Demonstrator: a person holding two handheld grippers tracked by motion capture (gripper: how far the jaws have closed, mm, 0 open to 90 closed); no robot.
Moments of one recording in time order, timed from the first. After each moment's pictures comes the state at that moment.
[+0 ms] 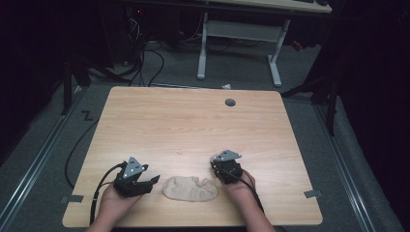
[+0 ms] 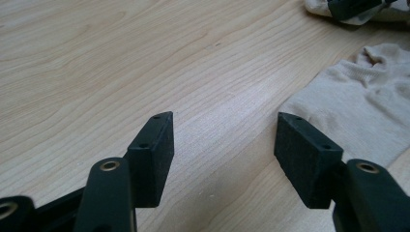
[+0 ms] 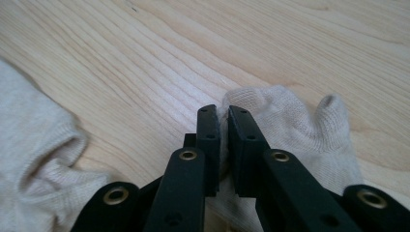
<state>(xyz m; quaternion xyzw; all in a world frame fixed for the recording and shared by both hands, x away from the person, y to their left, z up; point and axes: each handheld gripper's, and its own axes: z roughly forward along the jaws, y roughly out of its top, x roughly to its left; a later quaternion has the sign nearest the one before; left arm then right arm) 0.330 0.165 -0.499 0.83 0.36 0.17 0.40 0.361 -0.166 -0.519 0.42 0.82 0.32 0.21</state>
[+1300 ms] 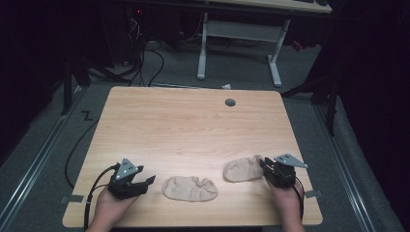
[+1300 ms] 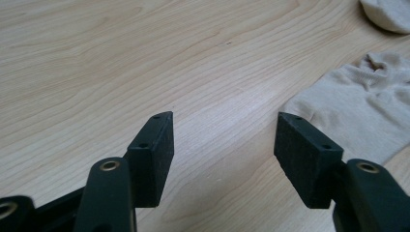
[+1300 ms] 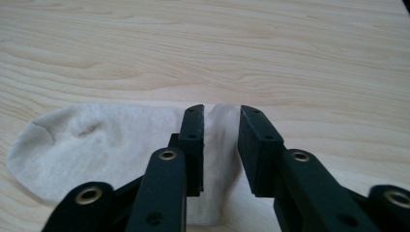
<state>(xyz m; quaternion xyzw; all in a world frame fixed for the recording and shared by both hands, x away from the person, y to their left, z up) 0.326 0.171 -0.500 0.82 0.38 0.16 0.40 0.323 -0.315 -0.500 0.55 0.70 0.36 0.28</state>
